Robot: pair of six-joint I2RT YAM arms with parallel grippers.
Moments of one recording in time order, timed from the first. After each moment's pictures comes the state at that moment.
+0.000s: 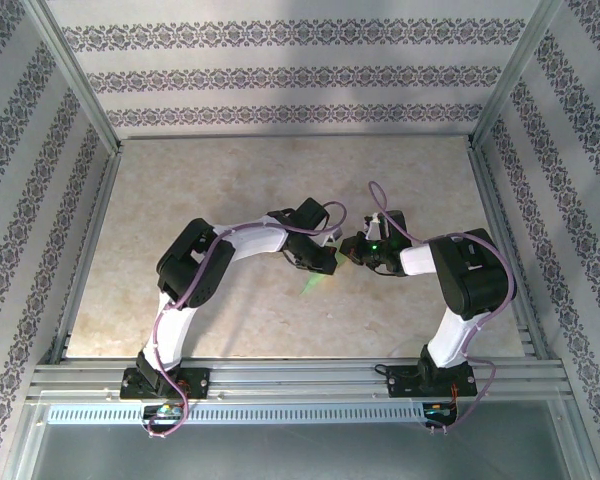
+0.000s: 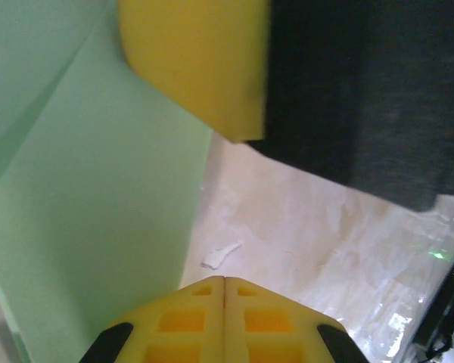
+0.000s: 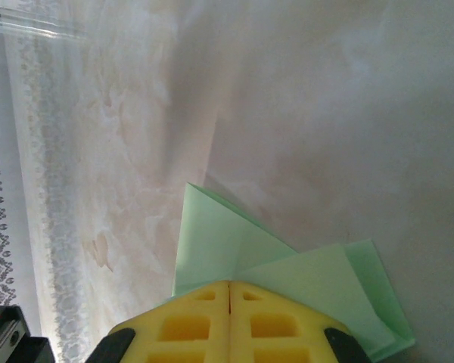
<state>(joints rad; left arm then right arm) -0.71 2.14 1.46 -0.48 0.56 -0.39 0.24 1.78 0.64 0.33 -0.61 0.80</state>
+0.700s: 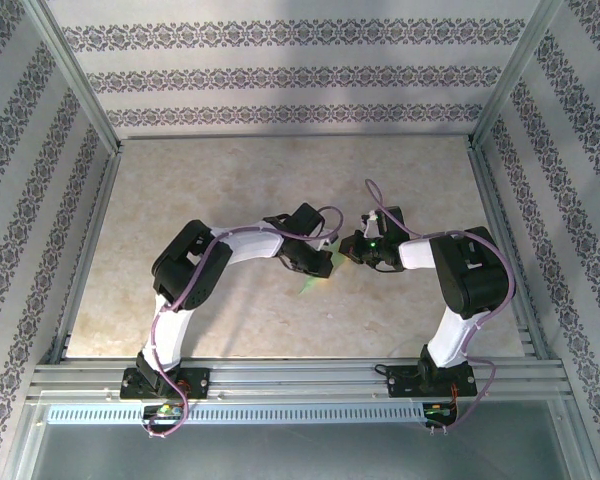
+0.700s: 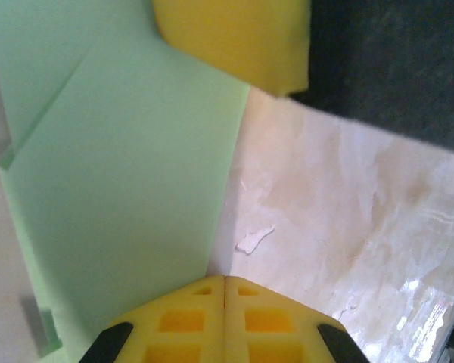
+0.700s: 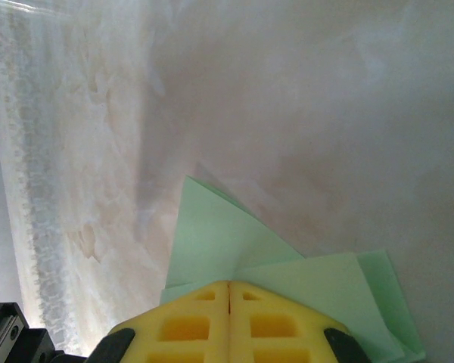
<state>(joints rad) -0.71 2.09 1.35 -0.40 0.53 -0.37 0.24 1.80 0.71 0.19 -0.62 0.72</state>
